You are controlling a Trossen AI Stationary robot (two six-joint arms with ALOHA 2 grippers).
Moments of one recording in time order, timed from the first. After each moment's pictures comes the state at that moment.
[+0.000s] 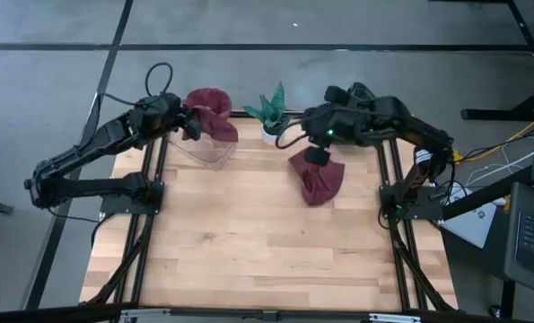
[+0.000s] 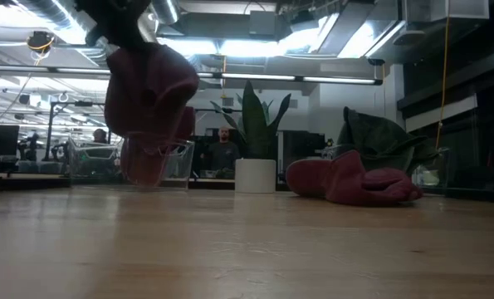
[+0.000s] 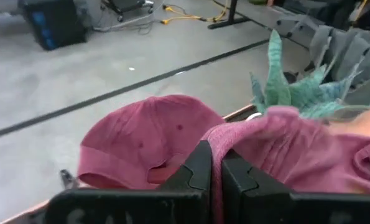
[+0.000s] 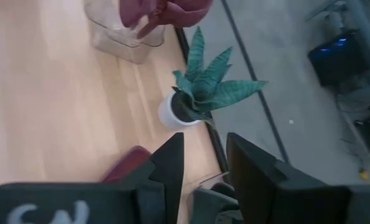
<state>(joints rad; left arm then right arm) 0.54 0.81 0.95 -0.60 -0.38 -0.28 0.00 1.75 2.35 -1.53 0.59 -0.01</state>
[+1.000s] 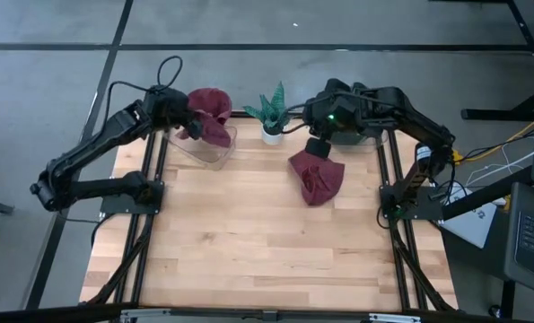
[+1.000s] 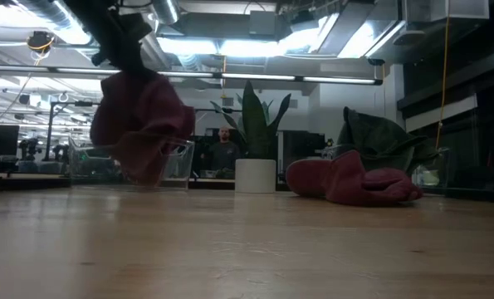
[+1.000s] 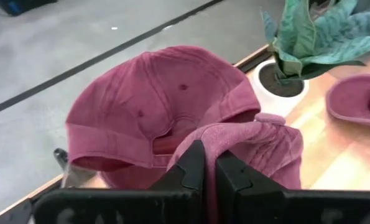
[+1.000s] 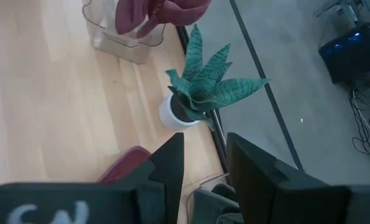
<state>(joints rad) 0.77 0.92 0.95 -0.67 -0.12 -0.11 -0.09 1.73 2.35 -1.51 0.50 -0.06</state>
